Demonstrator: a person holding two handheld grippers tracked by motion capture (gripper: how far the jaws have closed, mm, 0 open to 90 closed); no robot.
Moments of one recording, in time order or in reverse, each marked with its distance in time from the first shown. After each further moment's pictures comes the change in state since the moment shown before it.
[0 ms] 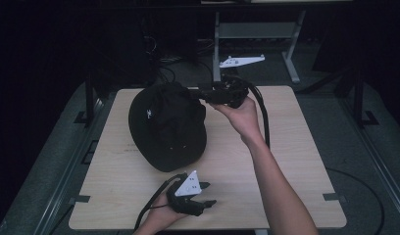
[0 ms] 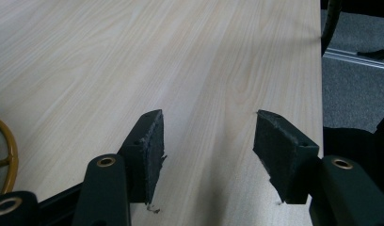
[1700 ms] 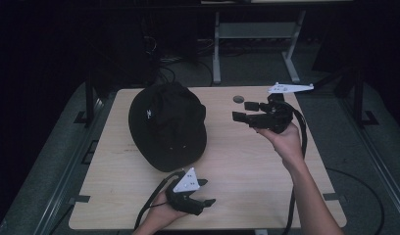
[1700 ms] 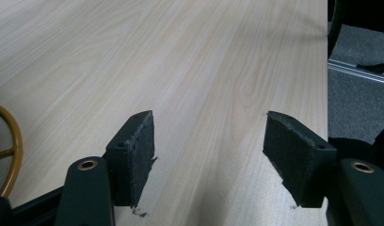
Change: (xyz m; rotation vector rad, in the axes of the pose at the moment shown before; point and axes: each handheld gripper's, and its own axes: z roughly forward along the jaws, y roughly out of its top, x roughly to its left) left arm 0.006 -0.001 -0.001 -0.017 0.010 -0.058; right arm -0.034 -0.076 -0.086 0.021 -0.119 0.092
